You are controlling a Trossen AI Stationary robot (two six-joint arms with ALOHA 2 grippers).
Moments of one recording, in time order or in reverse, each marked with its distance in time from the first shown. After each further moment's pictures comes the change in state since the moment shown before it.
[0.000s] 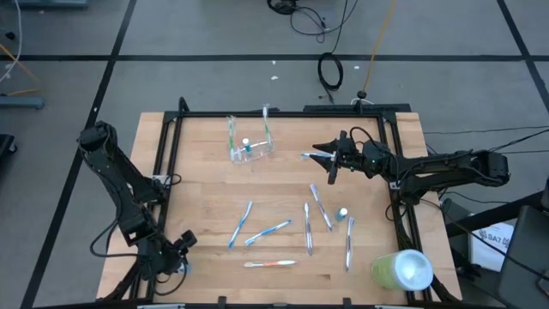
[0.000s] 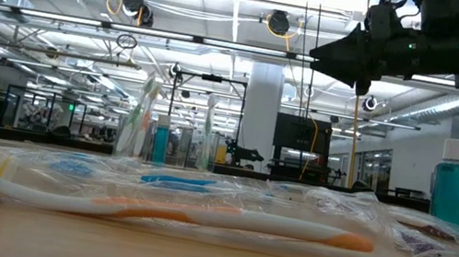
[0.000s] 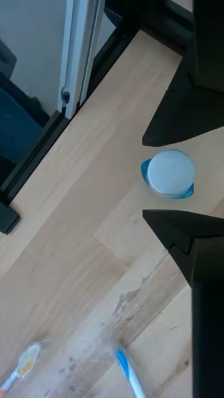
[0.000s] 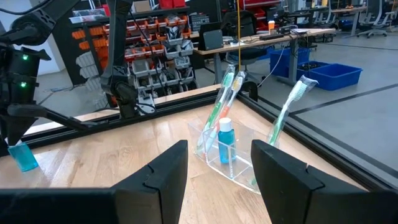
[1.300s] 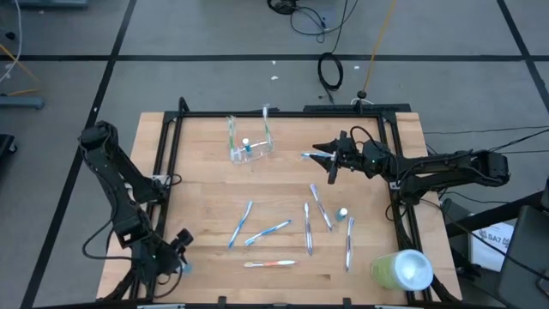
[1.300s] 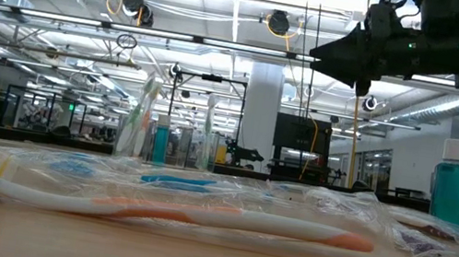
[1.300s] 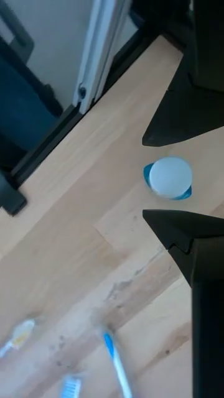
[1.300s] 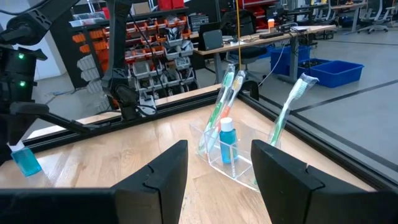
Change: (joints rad) left arm -0.049 0.000 0.047 -0.055 -0.085 -0.129; right arm 0.000 0.000 0.000 0.000 0.000 0.025
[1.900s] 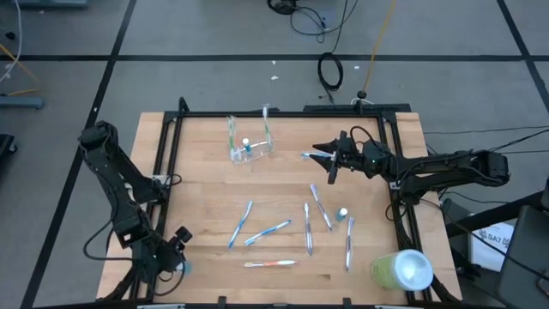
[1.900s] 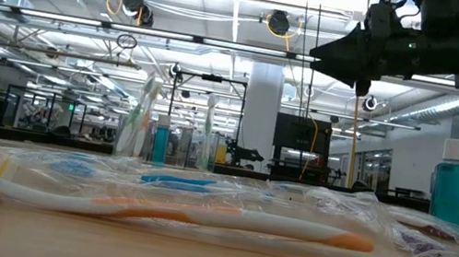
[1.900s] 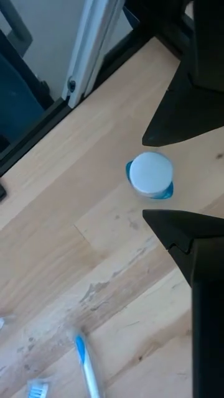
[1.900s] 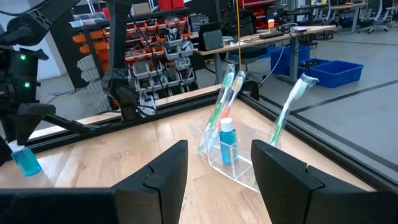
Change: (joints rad) left arm -0.001 0.000 0.000 -0.046 0.007 -0.097; right arm 0.000 0.000 0.000 0.001 0.000 0.000
